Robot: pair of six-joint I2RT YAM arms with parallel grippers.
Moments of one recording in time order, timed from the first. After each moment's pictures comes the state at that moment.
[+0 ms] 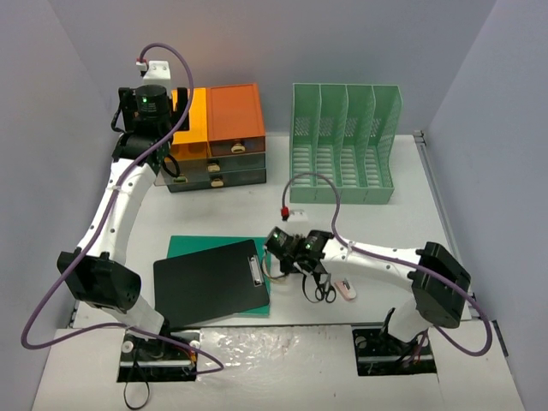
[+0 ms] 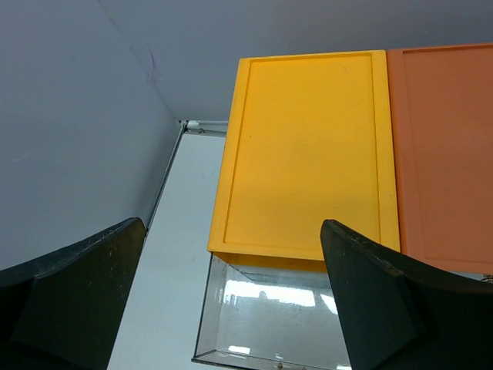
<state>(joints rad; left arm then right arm) -0.19 1.59 1.77 -0.46 -0.45 0.05 1.05 1.53 0.96 -0.62 0.39 0.94</state>
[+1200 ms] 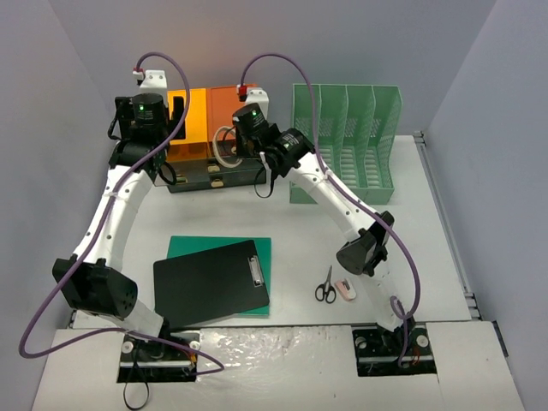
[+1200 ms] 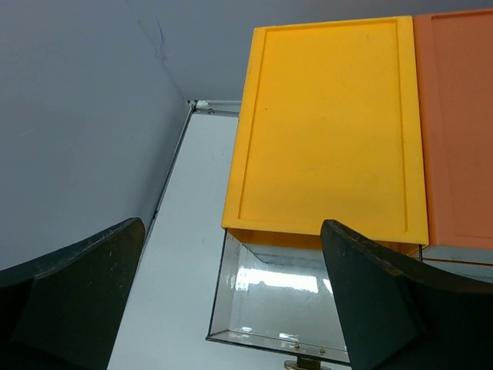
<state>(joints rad) -0.18 1.54 1.68 -0.46 -0.45 0.05 0.81 2.20 2.50 -0.84 0.34 0.44</state>
